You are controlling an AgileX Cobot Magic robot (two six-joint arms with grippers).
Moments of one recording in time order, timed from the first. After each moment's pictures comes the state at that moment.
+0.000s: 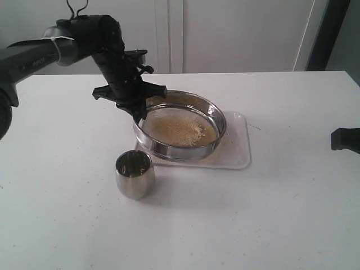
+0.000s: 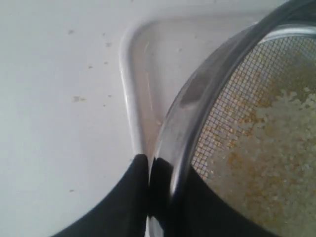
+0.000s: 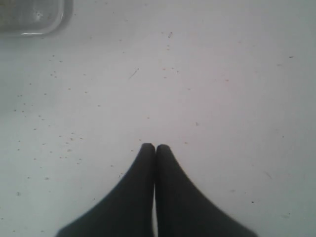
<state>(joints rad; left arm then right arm) -0.42 2.36 -2.19 -0.18 1.13 -0.12 0.11 1.06 -0.81 -0.02 0.94 0.29</state>
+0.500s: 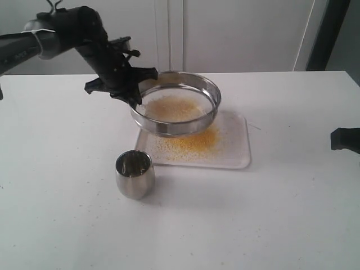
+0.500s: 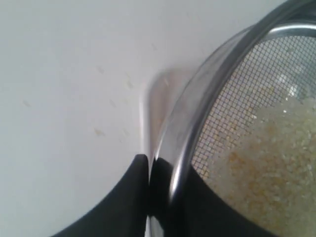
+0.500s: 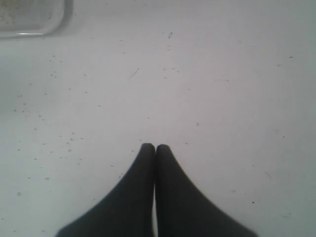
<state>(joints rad) -0.38 2.35 -2.19 -0.29 1.04 -0.15 0.11 1.06 -0.81 -0.02 0.94 0.29</state>
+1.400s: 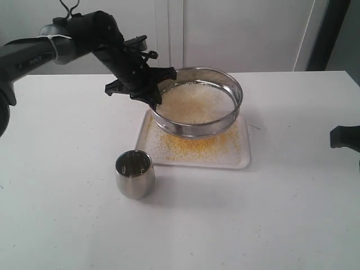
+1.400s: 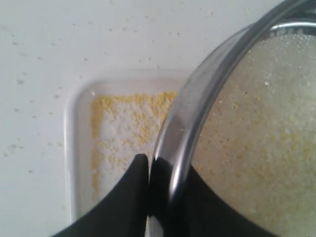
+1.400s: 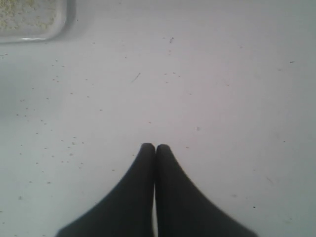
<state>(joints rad) -0.44 2.35 -2.18 -0.34 0.97 -0.15 0.11 1.06 -0.81 -0.02 0.92 0.29</state>
